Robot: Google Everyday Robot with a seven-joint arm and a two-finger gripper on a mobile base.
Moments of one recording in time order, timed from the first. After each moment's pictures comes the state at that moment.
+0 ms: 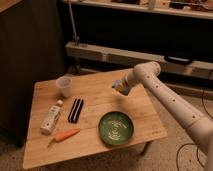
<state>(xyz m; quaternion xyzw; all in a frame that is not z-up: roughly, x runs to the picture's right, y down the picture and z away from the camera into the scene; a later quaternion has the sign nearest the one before) 0.101 0.017 0.844 0.12 -0.17 -0.89 0.41</state>
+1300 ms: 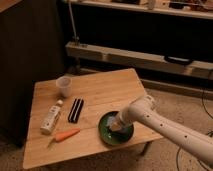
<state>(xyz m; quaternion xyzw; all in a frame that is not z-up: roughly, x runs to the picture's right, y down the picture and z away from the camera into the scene) 0.055 0.195 0.811 0.12 -0.28 -0.90 0.31</state>
